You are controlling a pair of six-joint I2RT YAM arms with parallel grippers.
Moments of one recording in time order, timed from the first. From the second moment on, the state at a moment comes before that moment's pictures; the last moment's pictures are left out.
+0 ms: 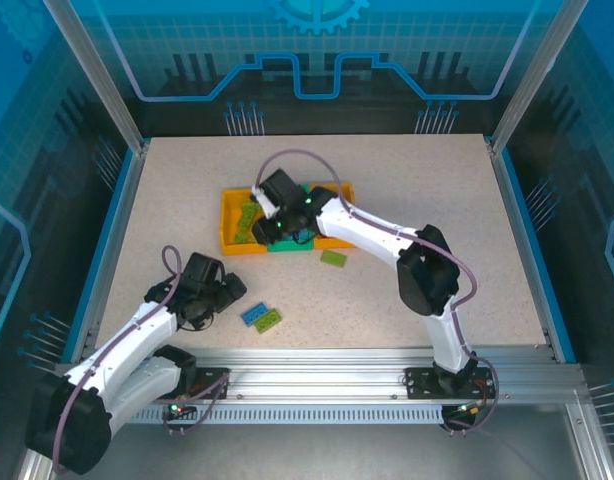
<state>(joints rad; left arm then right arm) -0.31 0.90 0.46 -0.71 0.00 -1.02 0.83 2.11 1.90 -0.69 -0.15 0.29</state>
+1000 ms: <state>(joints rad) -0.60 1.03 0.51 -0.68 0.02 -1.22 0.81 2.38 2.30 -0.85 -0.23 0.39</state>
